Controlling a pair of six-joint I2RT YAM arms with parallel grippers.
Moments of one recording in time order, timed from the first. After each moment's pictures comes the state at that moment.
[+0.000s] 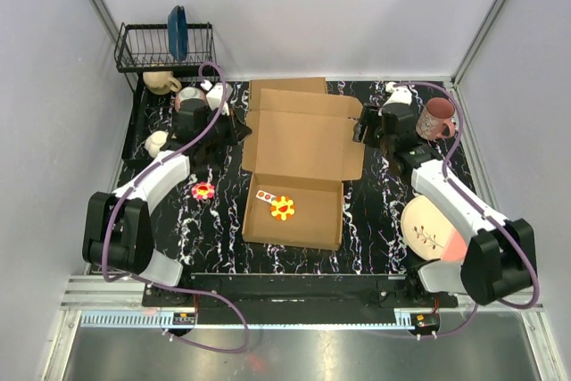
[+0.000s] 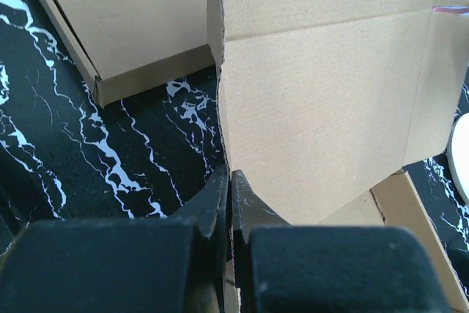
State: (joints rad) left arm -0.20 1.49 0.97 0.09 0.47 -0.25; right arm 0.35 1.29 0.97 -0.10 0.21 0.37
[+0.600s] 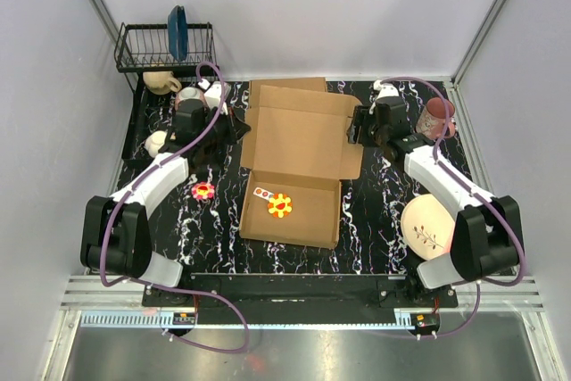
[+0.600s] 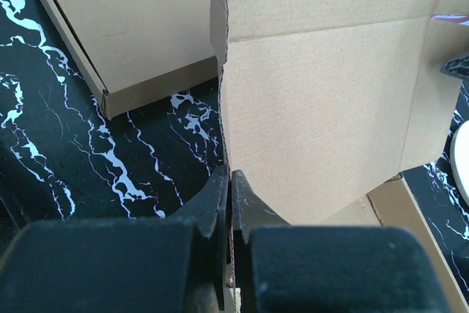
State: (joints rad) left arm -0.21 1.45 0.95 0.12 0.46 -0.24; right arm 0.31 1.45 1.07 -0.19 0.05 0.31
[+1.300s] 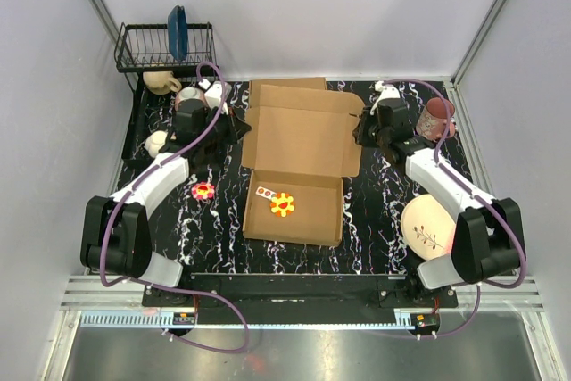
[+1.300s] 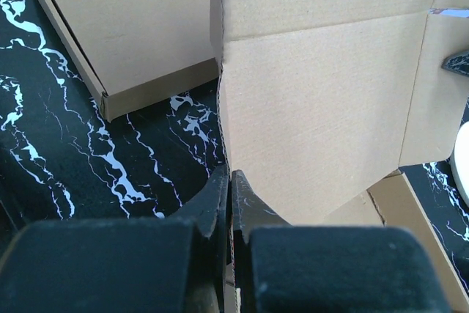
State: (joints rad) left arm -0.21 1.45 0.95 0.13 0.45 -0.24; right arm 0.30 1.46 1.04 -0.14 0.01 0.32
